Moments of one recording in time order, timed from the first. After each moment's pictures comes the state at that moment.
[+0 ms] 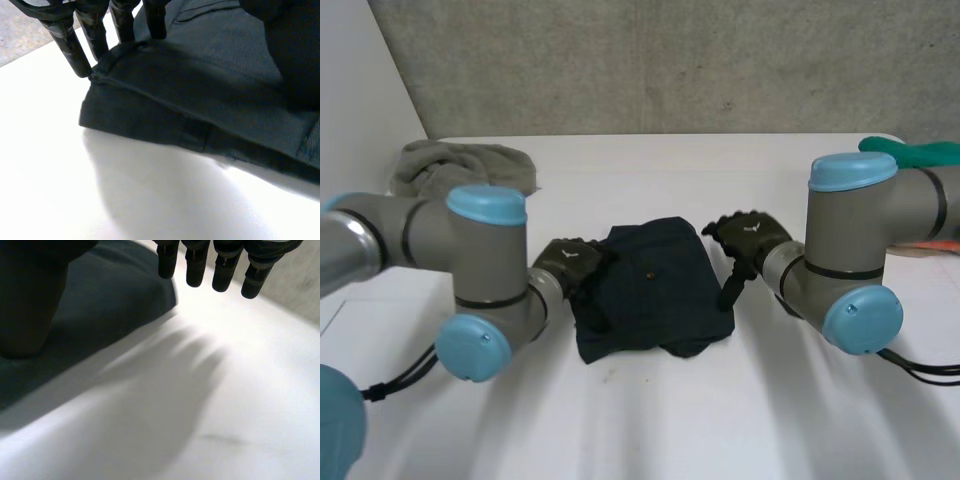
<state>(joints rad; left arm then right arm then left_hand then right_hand) 4.19 -2.36 -1.16 3.01 -1.54 3.37 2.03 -0.81 1.10 0.17 1.48 2.86 0.16 0.19 0.19 0.20 0.05 0.21 0.19 0.21 0.21 0.05</state>
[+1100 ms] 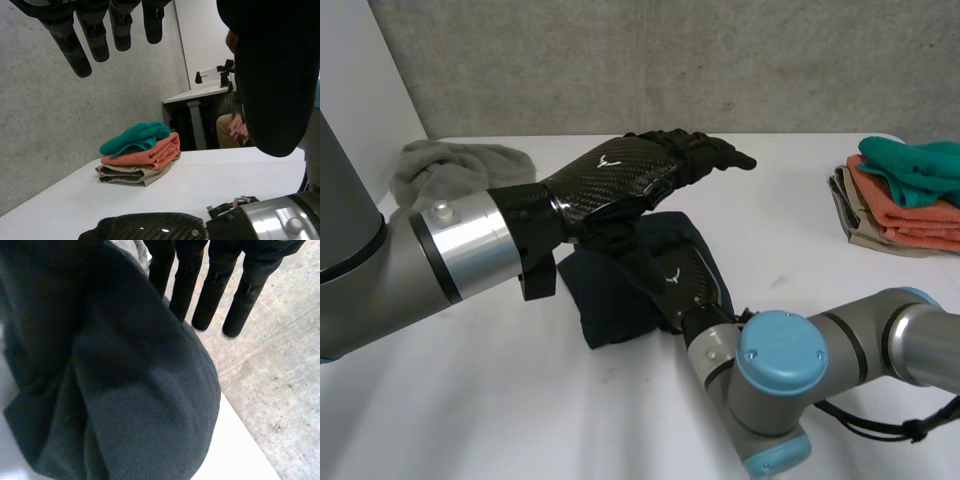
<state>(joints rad) 4.26 -1.77 -1.40 3.13 -0.73 3.10 2.28 -0.82 1.57 -0.71 1.56 2.54 0.16 0.19 0.19 0.20 0.05 0.63 0.64 0.64 0.64 0.40</state>
